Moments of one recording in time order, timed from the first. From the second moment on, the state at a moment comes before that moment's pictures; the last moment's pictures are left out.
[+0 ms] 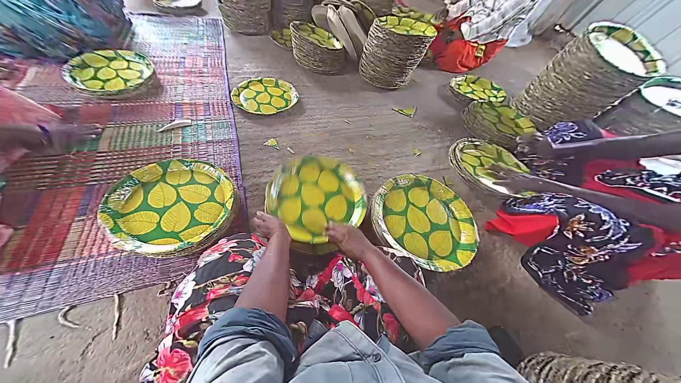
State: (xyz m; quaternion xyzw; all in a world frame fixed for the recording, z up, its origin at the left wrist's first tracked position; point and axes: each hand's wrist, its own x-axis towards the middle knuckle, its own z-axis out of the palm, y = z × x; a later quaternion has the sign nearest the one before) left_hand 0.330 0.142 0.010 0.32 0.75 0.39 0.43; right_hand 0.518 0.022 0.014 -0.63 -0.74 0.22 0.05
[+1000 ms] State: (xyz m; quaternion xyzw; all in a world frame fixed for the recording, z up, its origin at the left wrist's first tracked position) left_hand 0.333 0.116 0.056 0.28 0.58 0.40 0.65; right_hand 0.571 0.013 0.042 -0.94 -0.28 0.17 0.10
